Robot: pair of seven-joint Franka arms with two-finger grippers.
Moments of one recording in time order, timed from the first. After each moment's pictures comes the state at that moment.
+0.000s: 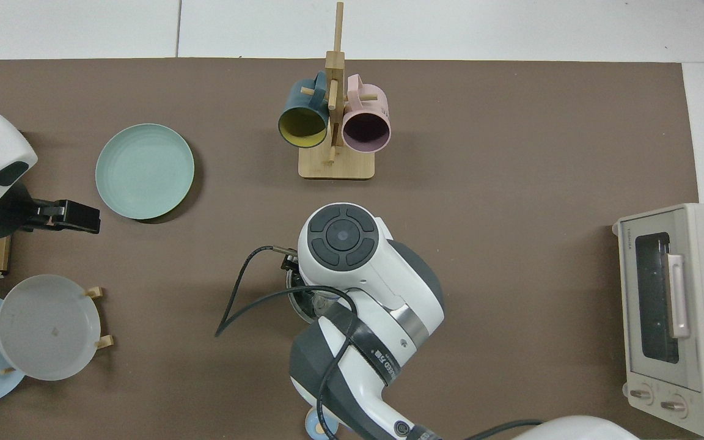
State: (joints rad) left arm 0.05 -0.01 -0.08 -1.73 -0.01 1.69 0.06; right arm 0.25 0.38 0.49 -1.67 -0.05 1.99 1.11
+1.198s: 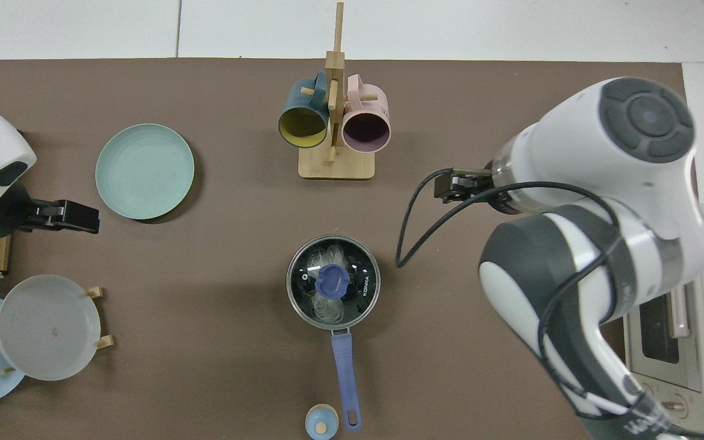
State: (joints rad) left arm 0.06 -0.01 -0.08 -1.73 -0.01 1.69 0.06; right arm 0.14 0.16 0.16 -1.63 0.02 1.83 0.46
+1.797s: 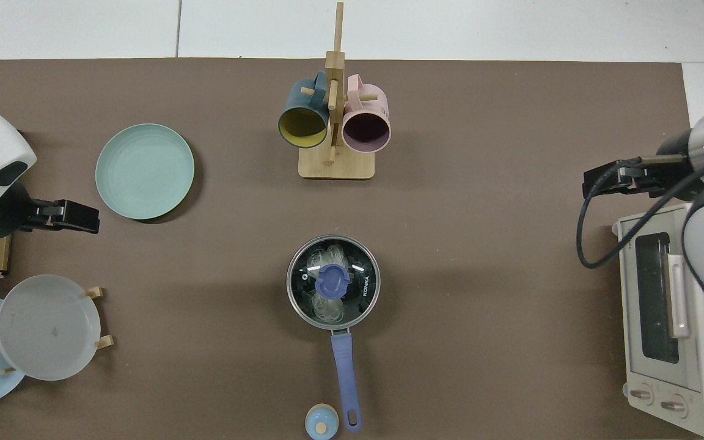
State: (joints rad) left arm 0.06 -0.01 -0.08 -1.73 -0.01 1.69 0.06; right arm 0.14 0.08 -0.12 -1.55 0.03 1.64 0.03
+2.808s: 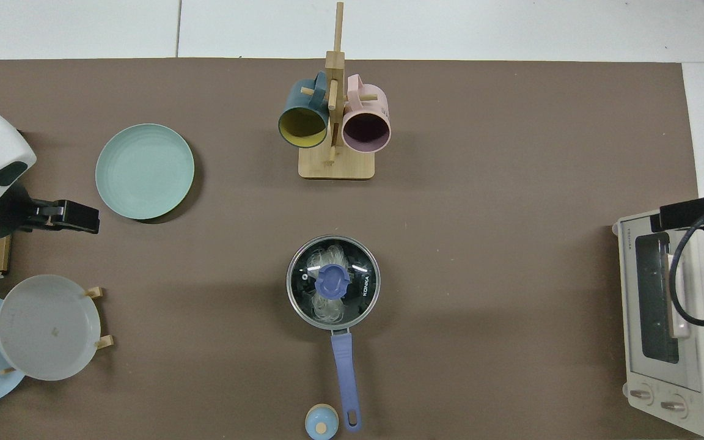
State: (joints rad) left arm 0.06 -0.01 -0.08 -1.73 -0.01 1.69 0.06; right arm 0.10 -0.06 -0.17 -1.61 0.03 1.55 -0.04
